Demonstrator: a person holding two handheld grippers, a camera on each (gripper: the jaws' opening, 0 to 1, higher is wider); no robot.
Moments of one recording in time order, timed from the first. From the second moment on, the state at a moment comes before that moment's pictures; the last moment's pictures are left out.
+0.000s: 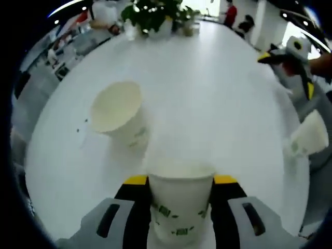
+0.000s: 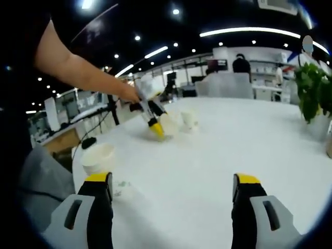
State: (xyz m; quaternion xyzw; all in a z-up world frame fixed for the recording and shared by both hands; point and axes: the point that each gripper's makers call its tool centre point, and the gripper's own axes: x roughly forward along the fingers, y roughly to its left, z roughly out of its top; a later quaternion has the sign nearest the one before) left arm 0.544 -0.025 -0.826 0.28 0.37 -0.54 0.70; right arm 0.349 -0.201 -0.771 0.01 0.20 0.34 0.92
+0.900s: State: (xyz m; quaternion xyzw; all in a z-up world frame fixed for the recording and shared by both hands) left arm 0.580 -0.022 -0.620 -0.05 0.05 -0.45 0.89; right arm 0.358 -0.196 -0.735 0.00 0.17 0.34 0.92
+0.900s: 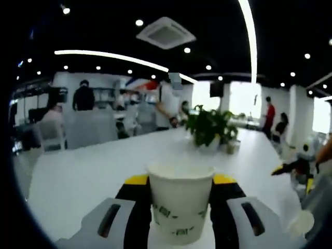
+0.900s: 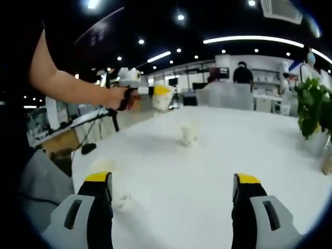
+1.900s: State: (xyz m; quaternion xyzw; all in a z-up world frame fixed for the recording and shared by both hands) left arm 0.535 -0.044 -0.571 -0.05 0.01 -0.48 0.88; right arm 0.353 -0.198 -0.724 -0.01 0.17 0.34 0.92
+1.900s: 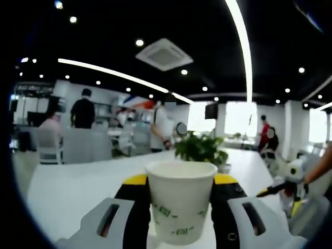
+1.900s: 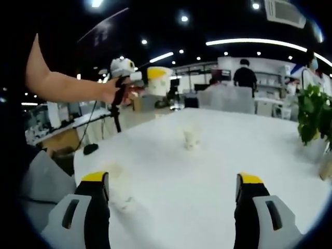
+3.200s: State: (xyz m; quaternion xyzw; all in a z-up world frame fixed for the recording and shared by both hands) left arm 0.445 -0.088 -0.544 -0.04 -0.03 -0.51 0.86; right arm 0.326 -0.207 -0.695 0.00 0.13 0.34 0.93
